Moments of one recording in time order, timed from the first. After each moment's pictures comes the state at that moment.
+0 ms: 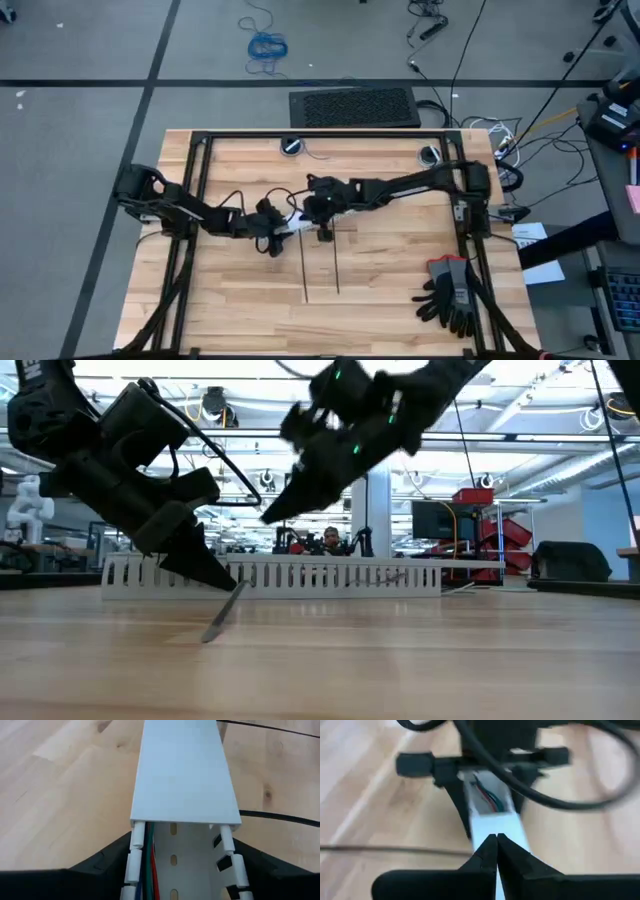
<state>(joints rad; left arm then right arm) -0.10 1.59 0.34 0.54 -0.28 -0.33 -0.09 1.90 1.25 -0.05 -0.13 -0.20</state>
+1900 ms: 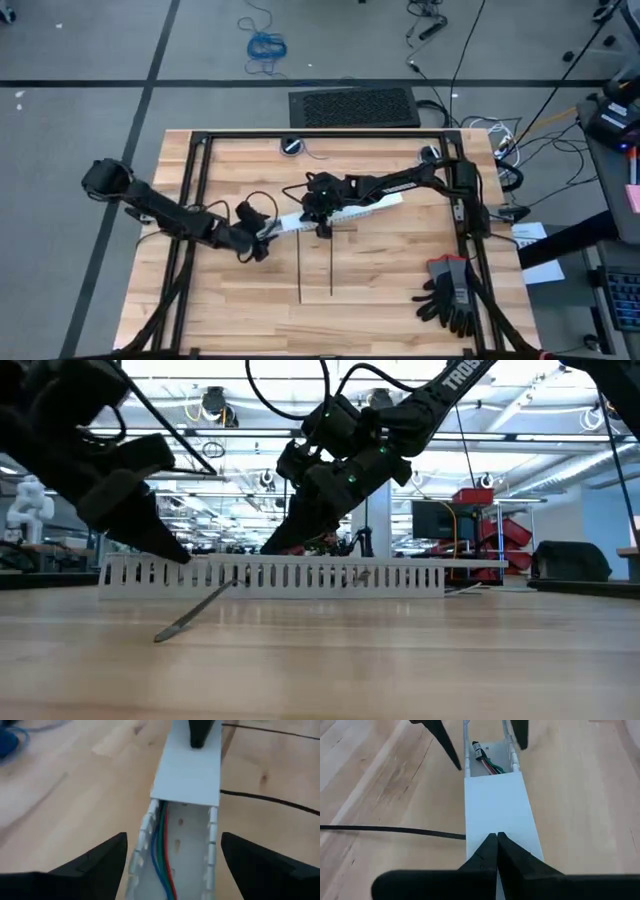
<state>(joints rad) -0.34 1.26 0.31 0.12 -0.61 -0.52 -0.14 2.07 1.25 0.04 -0.30 -0.14</state>
